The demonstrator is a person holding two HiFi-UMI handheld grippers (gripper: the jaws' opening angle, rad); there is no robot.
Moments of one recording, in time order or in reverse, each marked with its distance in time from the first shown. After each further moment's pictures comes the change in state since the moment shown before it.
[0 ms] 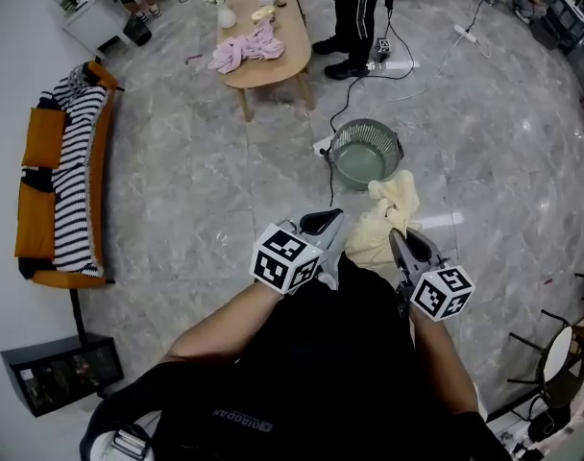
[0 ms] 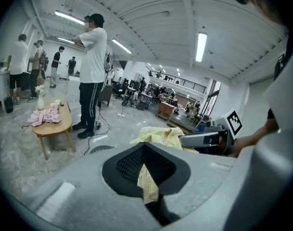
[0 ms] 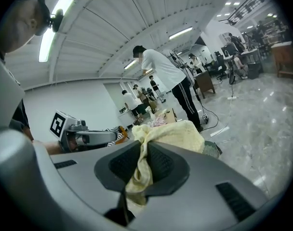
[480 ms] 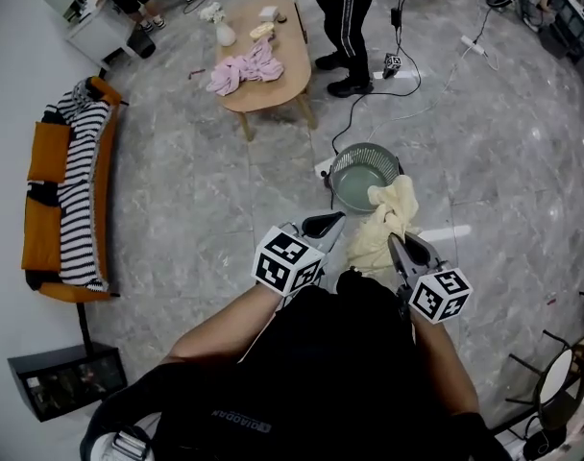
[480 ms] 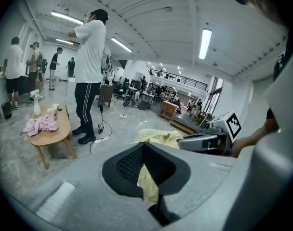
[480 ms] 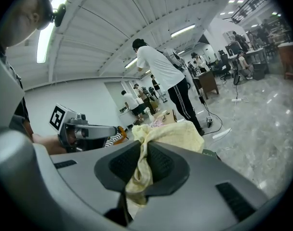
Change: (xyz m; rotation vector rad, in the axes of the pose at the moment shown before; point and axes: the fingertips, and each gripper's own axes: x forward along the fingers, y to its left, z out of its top) left arm 0.073 0.054 0.065 0.018 0.017 0.019; right arm 0.064 -0.066 0.060 -0.019 0.018 0.028
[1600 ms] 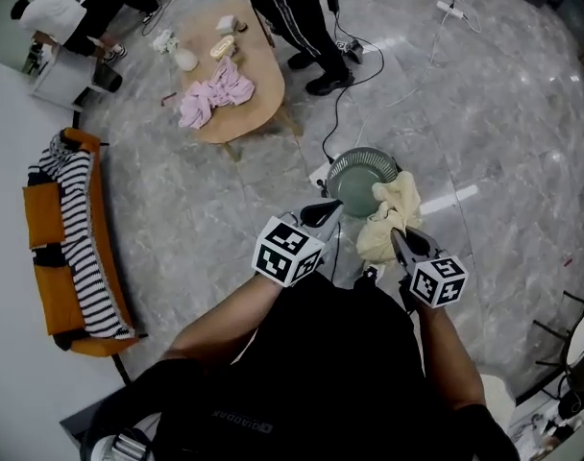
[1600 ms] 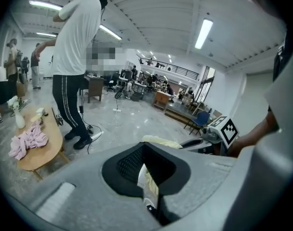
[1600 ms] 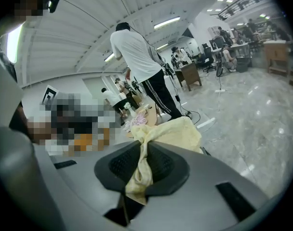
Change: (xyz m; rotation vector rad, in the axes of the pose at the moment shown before) left arm 0.096 0.106 0.063 0.092 0.134 -0.104; right arm 0.098 -0.100 0.015 0.112 0.078 -0.178
